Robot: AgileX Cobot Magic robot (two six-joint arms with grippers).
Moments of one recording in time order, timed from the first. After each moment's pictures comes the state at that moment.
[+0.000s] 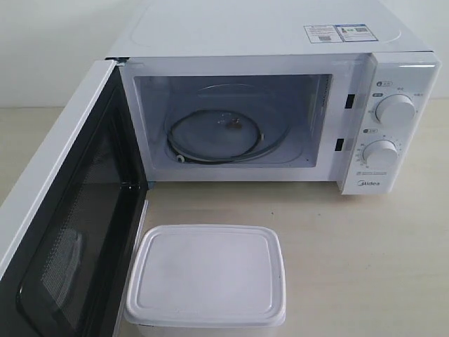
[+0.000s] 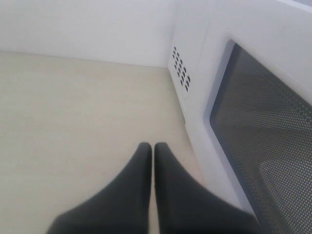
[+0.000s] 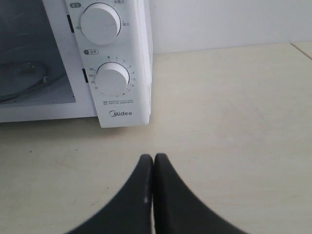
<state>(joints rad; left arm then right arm) -0.09 0.00 0.00 -0.19 0.30 0.04 -0.11 0.01 0.00 0.07 0.34 0.03</state>
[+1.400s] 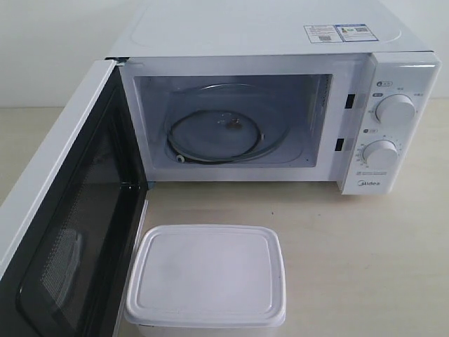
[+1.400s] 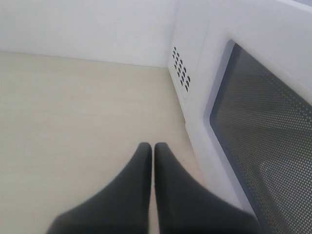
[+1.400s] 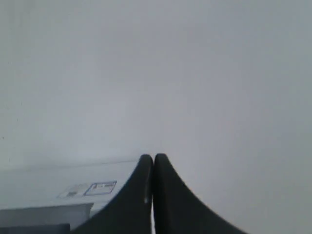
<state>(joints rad) -0.09 0.00 0.00 -0.19 0.30 0.04 -0.11 0.13 -0.17 0.06 -0.26 0.04</state>
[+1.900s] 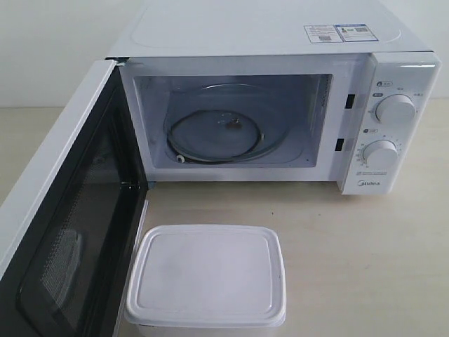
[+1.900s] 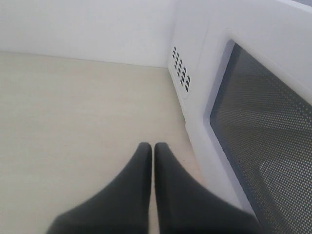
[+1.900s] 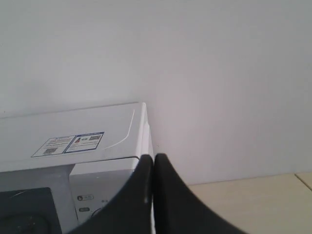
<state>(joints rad) -0.09 0.00 0.00 -0.19 0.30 0.04 -0.11 0.61 -0.31 0.05 -0.30 0.08</state>
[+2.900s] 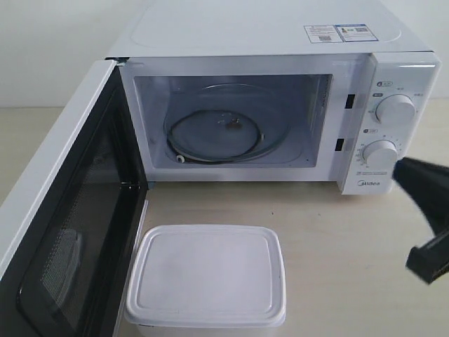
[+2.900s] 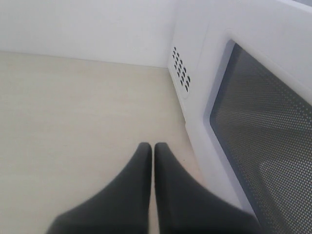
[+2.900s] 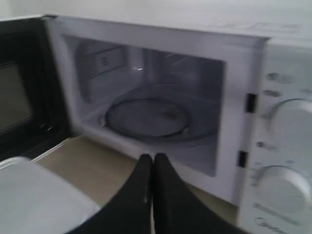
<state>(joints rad) -0.09 0.00 0.00 -0.19 0.30 0.04 -0.11 1.00 -0.09 -0.76 -0.89 0.49</state>
